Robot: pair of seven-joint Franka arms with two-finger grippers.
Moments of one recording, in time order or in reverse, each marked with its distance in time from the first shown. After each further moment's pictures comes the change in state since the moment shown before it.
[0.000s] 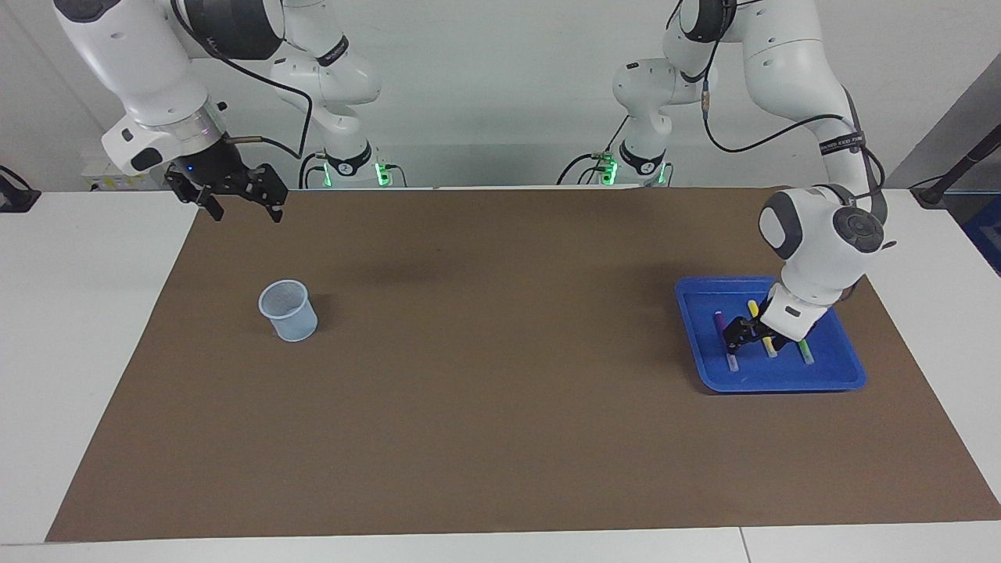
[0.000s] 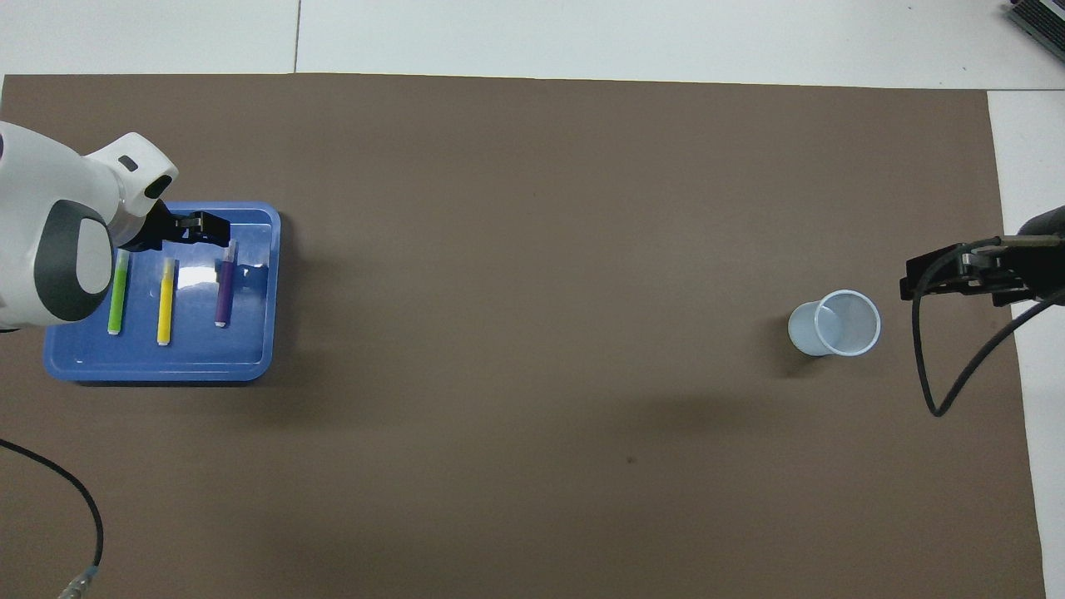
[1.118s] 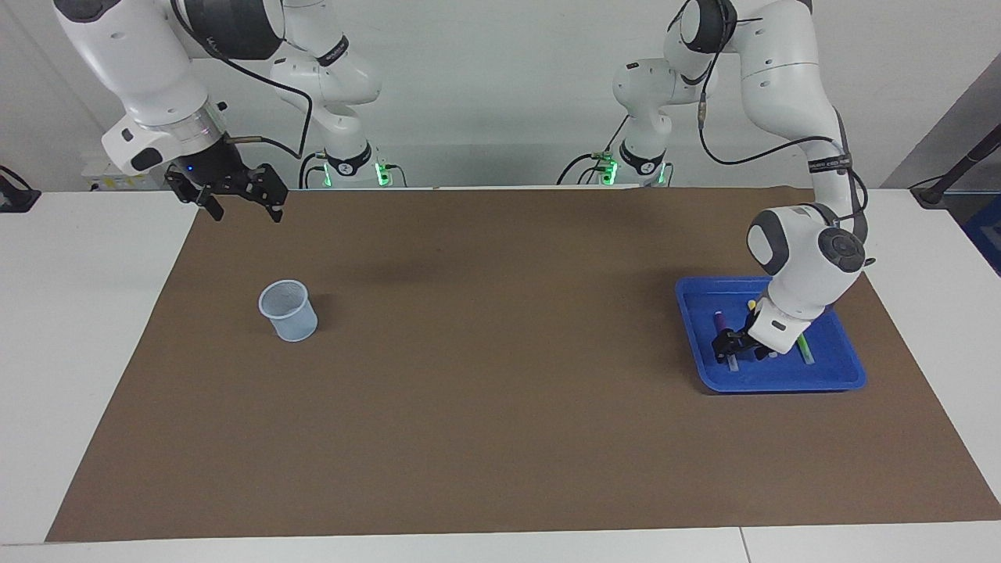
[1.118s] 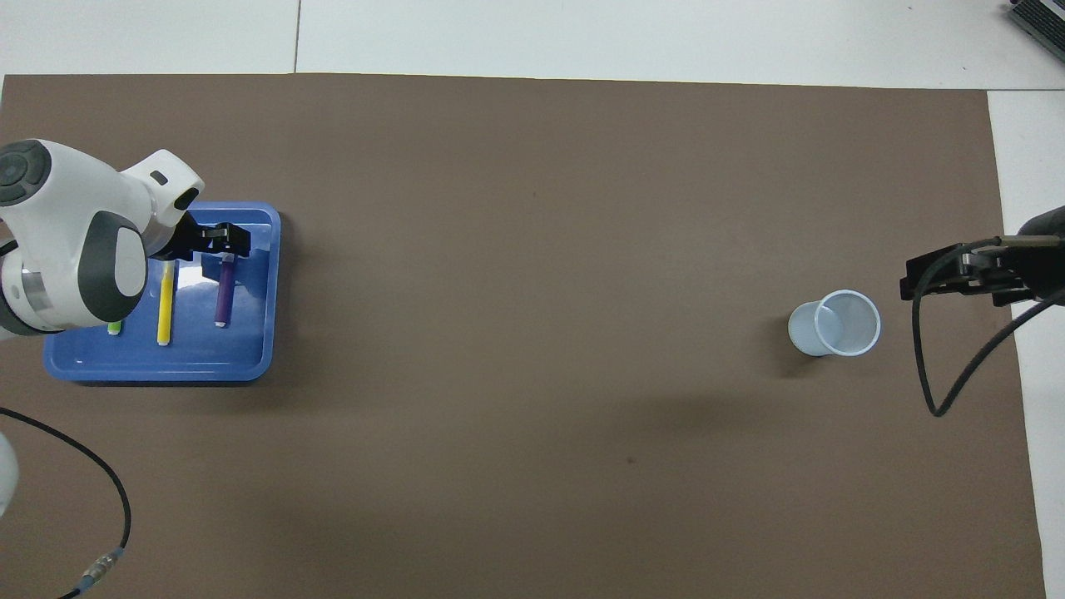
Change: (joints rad) left arm 0.000 0.048 -0.004 -0.032 -0.036 0.068 0.001; right arm 0.000 0.000 0.000 0.000 0.000 0.000 0.000
